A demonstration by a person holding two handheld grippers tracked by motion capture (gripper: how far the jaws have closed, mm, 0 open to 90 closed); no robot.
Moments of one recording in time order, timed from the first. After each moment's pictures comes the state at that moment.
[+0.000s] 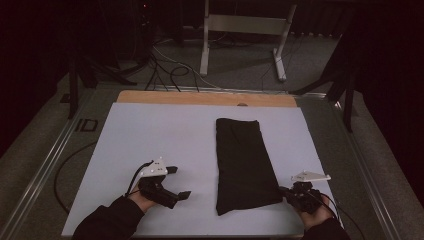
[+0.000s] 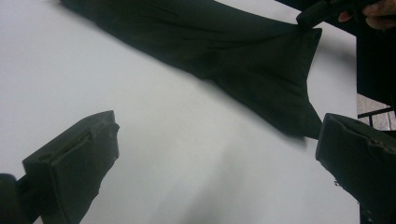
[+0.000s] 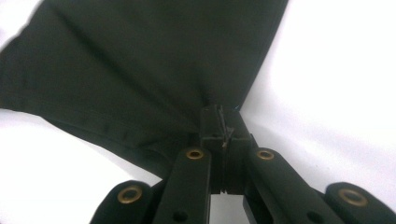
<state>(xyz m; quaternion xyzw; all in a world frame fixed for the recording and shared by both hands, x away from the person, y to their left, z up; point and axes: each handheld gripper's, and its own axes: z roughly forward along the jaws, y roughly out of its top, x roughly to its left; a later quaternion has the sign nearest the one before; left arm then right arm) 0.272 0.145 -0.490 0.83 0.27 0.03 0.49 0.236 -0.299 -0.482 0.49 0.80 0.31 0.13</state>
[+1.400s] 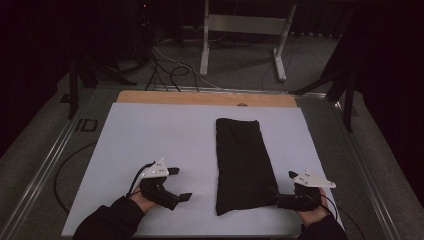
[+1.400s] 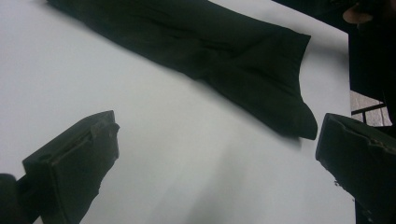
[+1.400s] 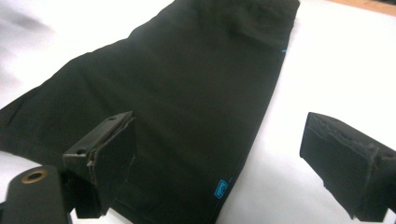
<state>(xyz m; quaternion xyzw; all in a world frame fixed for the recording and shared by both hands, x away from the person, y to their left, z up) 0.271 0.143 -0.492 0.83 0.26 0.02 0.49 0.232 -0.293 -0.476 0.42 0.78 0.40 0.23</state>
